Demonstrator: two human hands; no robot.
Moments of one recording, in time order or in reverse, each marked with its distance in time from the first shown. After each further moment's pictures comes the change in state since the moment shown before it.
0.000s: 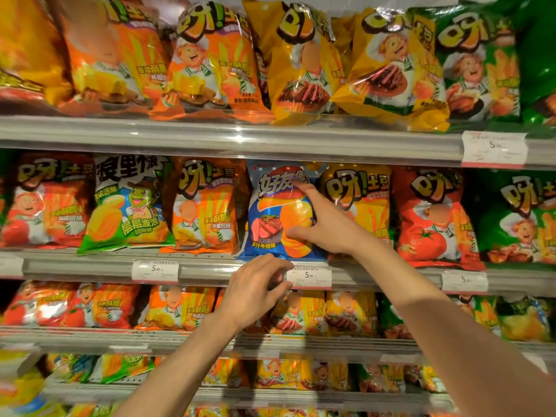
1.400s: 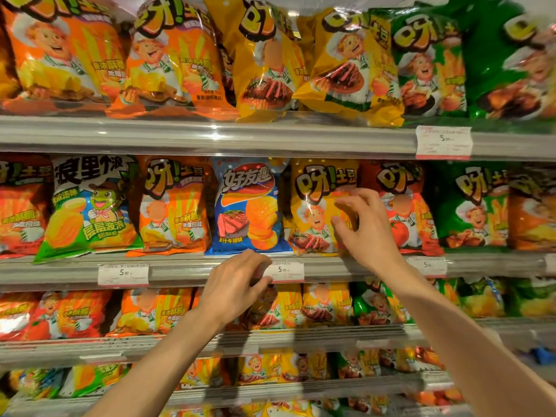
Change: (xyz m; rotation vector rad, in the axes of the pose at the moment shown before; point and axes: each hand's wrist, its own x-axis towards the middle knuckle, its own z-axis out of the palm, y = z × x) left_hand 0.006 0.011 0.004 0.087 -0.003 0.013; right_hand -0.079 0.059 -0.037 -0.220 0.530 0.068
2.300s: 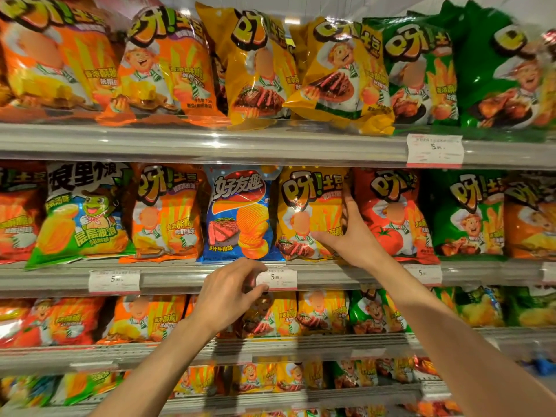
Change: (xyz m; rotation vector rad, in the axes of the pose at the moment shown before) left_hand 0.003 0.000 0.006 -0.077 -0.003 -0.054; right_hand 0.018 0.022 0.017 0.438 -0.319 0.285
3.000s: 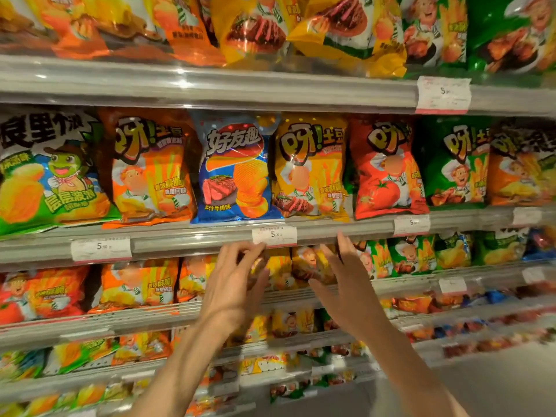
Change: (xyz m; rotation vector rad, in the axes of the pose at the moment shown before) left_hand -0.056 0.007 0.031 -0.119 0.086 -0.024; right_hand -0.149 0.051 0.074 -0.602 0.039 -0.037
